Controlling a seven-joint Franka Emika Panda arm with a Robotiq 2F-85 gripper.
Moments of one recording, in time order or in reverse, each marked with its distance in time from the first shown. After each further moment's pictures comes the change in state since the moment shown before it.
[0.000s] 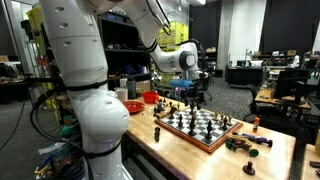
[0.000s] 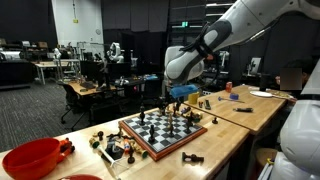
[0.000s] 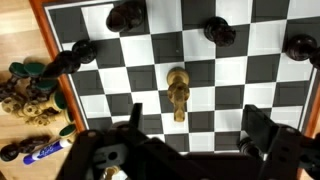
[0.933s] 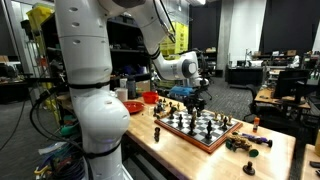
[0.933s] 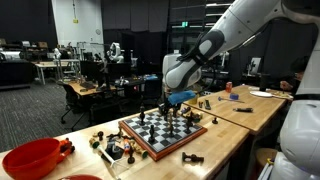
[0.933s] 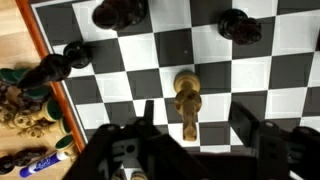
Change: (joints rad) arm -0.002 0.096 -0.005 0.005 -0.077 0.073 0.085
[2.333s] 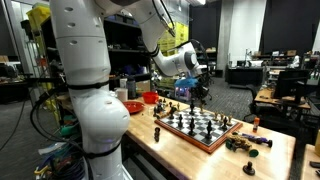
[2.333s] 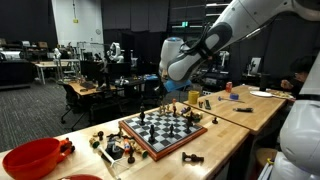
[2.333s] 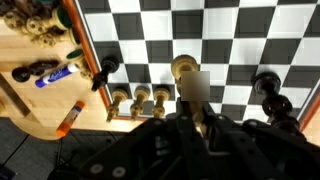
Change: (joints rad) arm -0.001 -0.038 -0.004 0.054 -0.194 0.147 0.074
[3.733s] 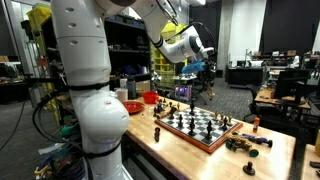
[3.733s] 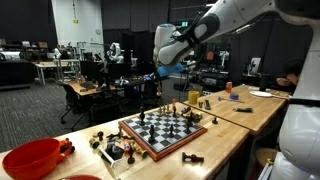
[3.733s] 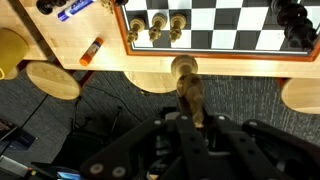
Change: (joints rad) arm -0.017 0.020 0.011 0.216 -0.047 -0.086 0.001
